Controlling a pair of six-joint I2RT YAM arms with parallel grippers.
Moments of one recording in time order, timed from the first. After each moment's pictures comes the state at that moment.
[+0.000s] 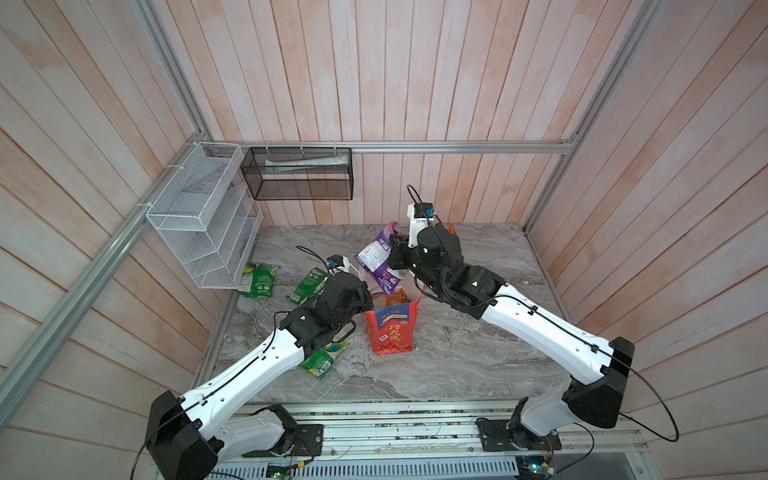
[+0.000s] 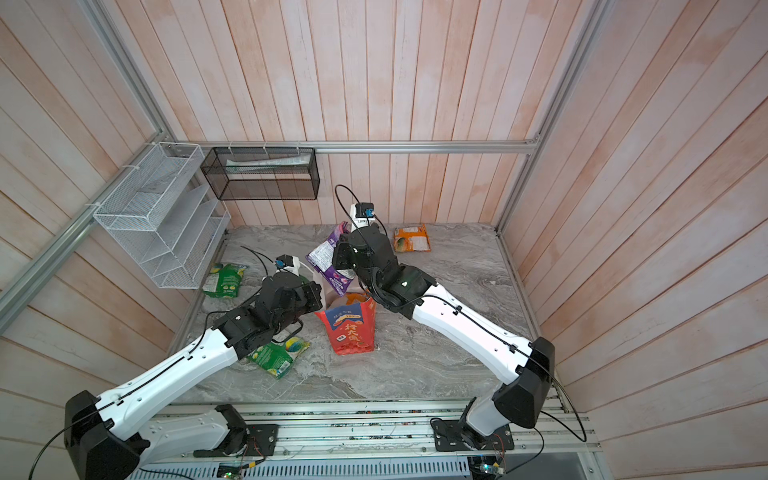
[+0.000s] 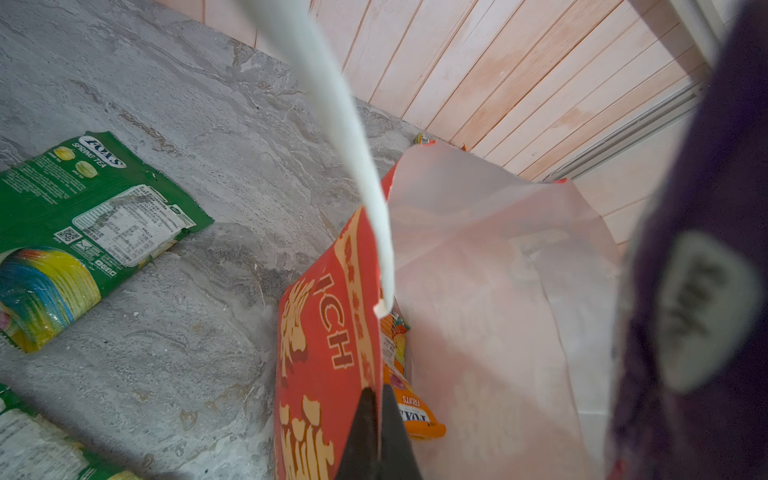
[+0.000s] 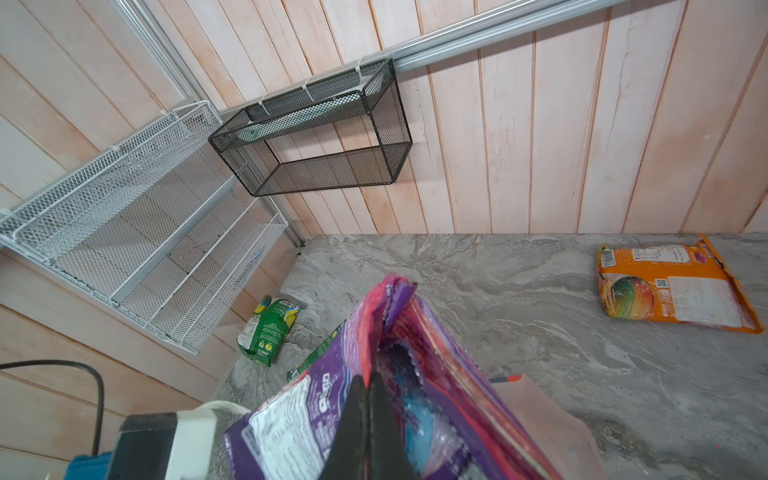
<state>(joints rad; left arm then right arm) -0.72 1.17 1.00 -0.38 -0.27 -0.76 0.93 1.52 1.57 -0.30 0.38 0.49</state>
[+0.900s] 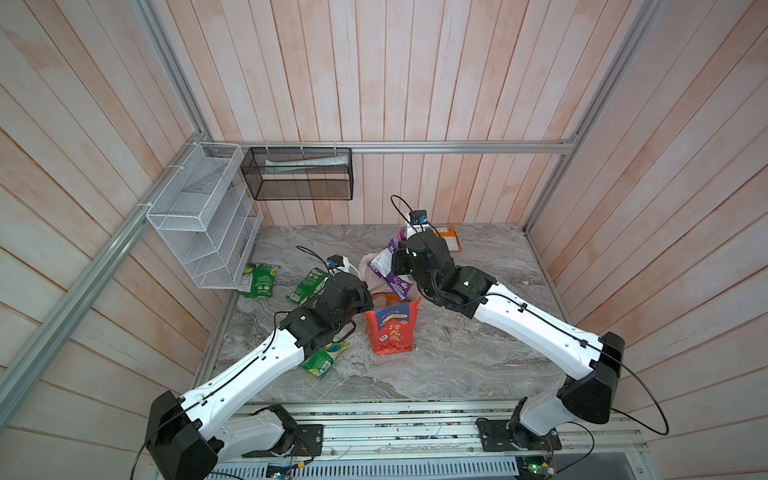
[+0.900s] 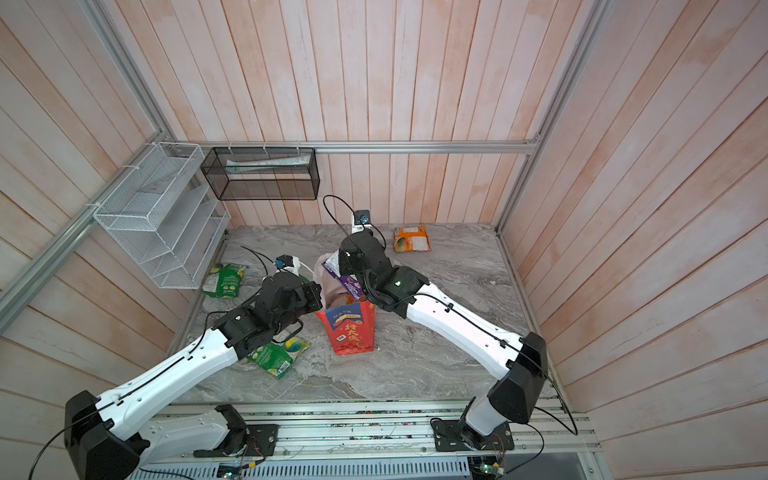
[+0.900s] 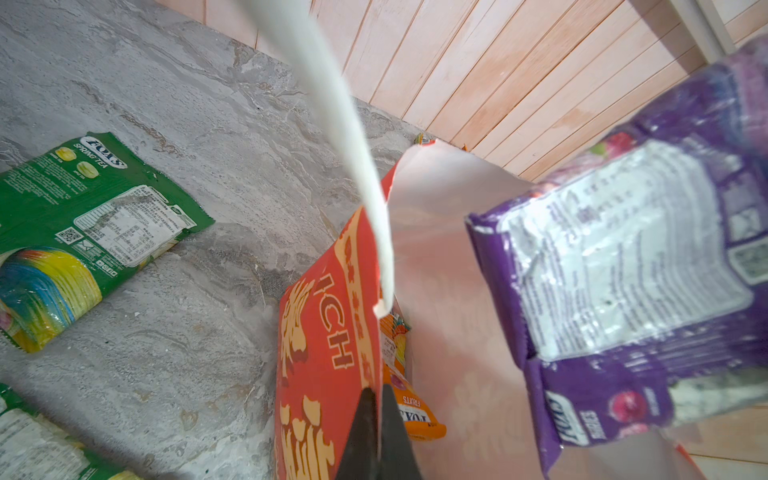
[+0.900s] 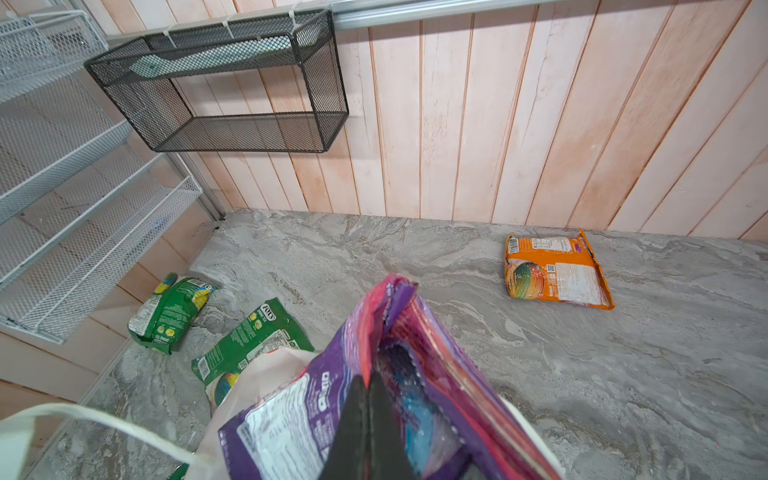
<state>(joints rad) -0.72 1.17 1.00 -0.38 -0.27 -0.76 0.93 1.56 1.56 -0.39 0.52 0.39</state>
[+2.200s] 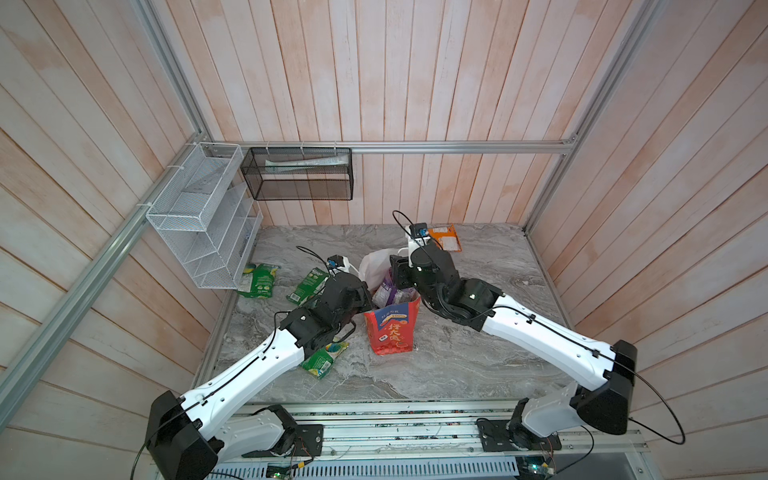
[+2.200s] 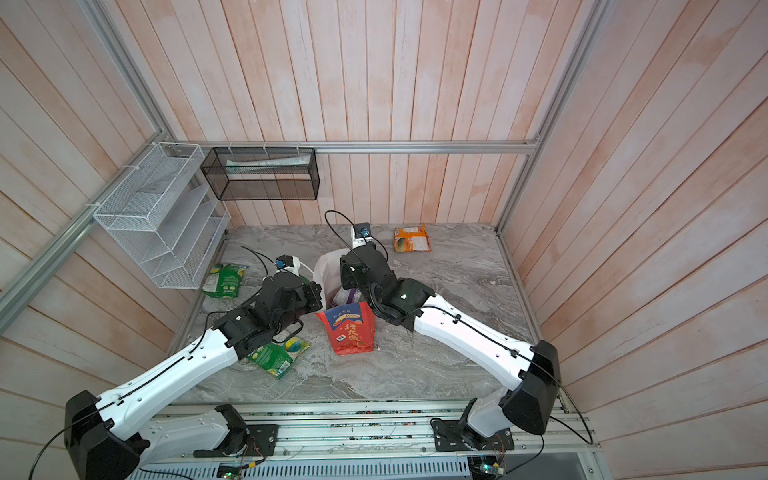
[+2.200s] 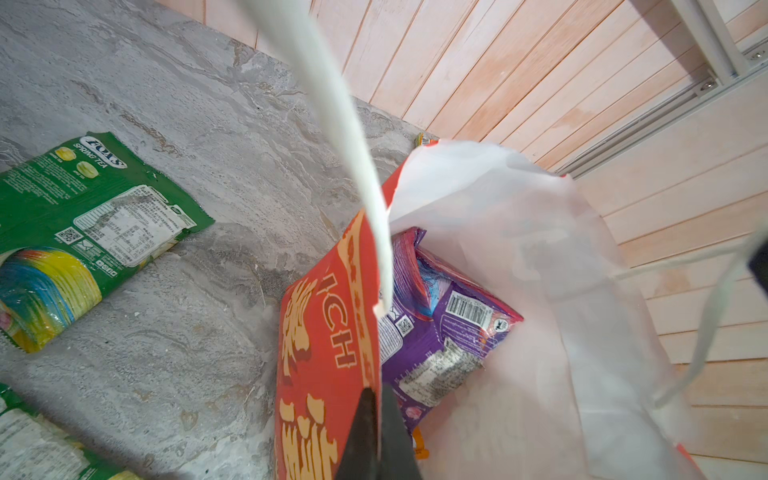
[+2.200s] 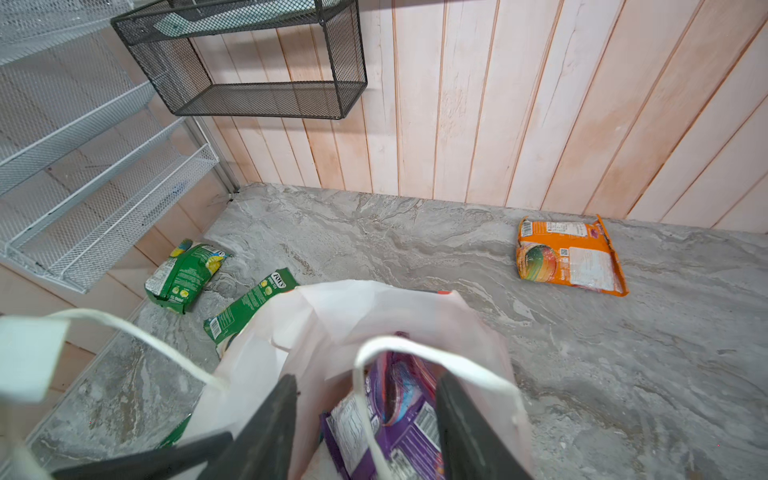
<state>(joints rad) -0.72 1.18 1.00 -0.38 -0.27 -0.76 0.96 1.43 1.40 -0.36 0.49 0.39</state>
